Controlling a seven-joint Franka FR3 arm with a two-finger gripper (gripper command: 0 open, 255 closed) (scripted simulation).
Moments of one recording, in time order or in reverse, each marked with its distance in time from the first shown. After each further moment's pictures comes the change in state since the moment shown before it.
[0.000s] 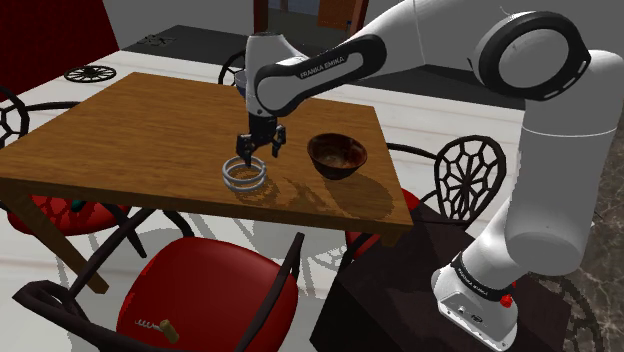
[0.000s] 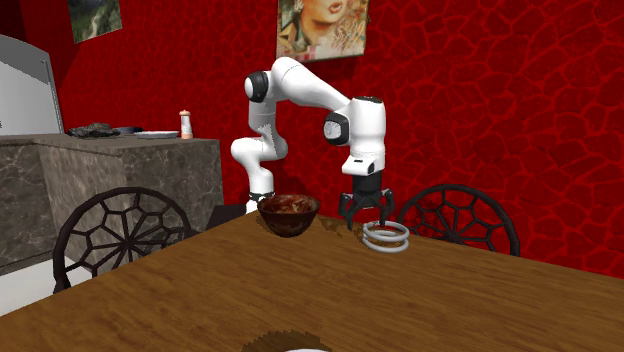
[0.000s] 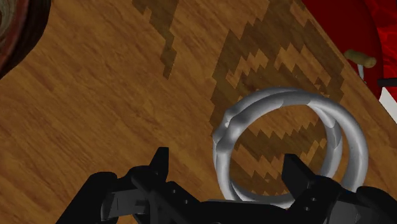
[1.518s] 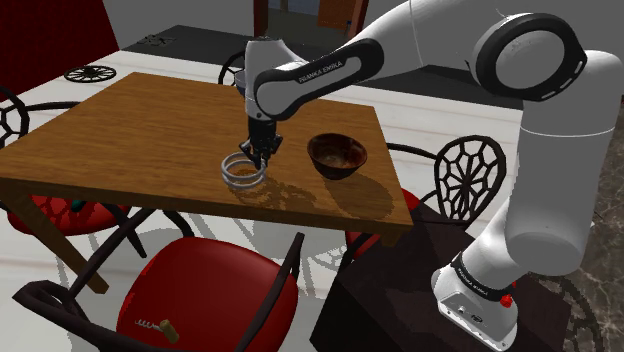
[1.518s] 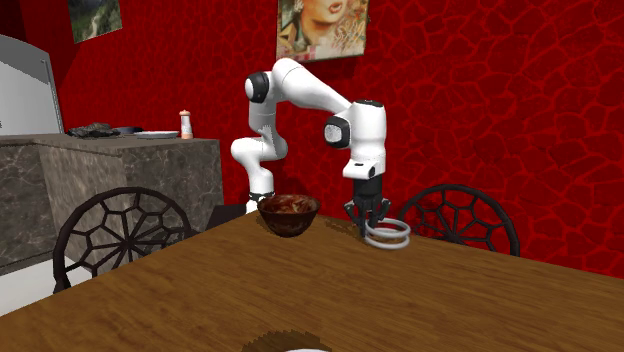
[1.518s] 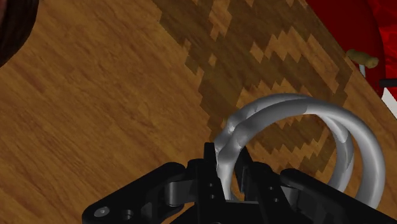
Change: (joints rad) arm 0.004 0.011 -0.001 -0.007 -0.003 0.018 0.005
